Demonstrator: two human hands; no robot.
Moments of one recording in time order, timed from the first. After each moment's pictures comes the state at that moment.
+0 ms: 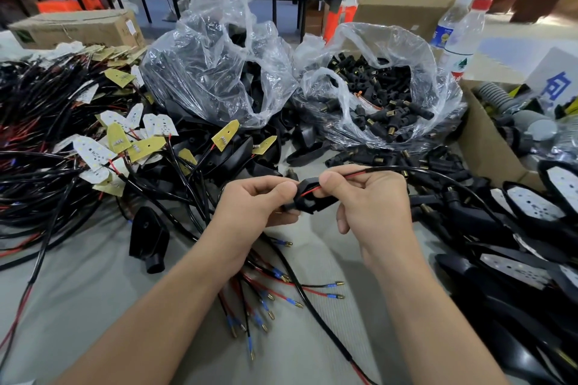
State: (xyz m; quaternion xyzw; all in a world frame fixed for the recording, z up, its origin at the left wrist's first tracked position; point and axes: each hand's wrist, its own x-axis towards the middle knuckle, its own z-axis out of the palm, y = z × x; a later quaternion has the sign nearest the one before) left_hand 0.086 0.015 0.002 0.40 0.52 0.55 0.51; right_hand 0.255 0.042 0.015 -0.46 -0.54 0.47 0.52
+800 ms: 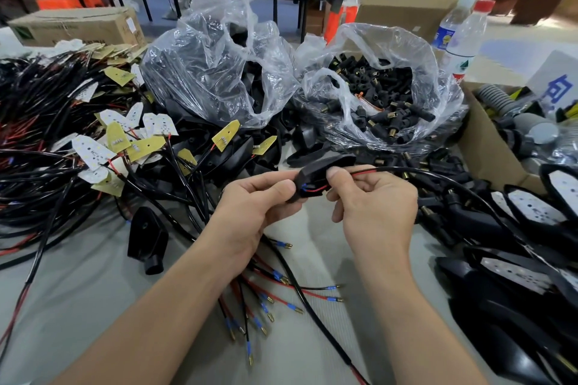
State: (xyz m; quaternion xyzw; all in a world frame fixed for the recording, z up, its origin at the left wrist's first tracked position) left_hand 0.087 0.019 0.002 0.36 0.44 0.58 0.58; right_hand 0.244 0.037 0.015 -0.53 -0.48 0.37 0.59
